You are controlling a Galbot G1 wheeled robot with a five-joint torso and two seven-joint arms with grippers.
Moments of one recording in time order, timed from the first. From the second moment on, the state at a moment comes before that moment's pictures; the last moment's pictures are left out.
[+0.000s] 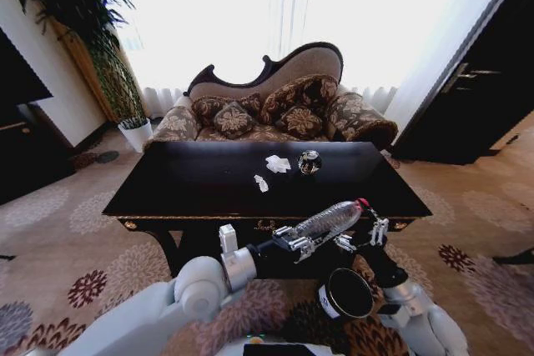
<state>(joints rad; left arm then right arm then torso) 0.86 -0.88 0.35 -2.33 -1.21 0.26 -0.14 -1.68 1.41 0.88 2.15 -0.85 0.79 0.13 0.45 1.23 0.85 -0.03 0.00</state>
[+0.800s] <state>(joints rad) 0.90 -0.88 0.36 -2.31 -1.13 0.26 -0.11 -1.68 1.40 0.87 2.12 -0.84 0.80 0.12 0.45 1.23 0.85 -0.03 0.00</state>
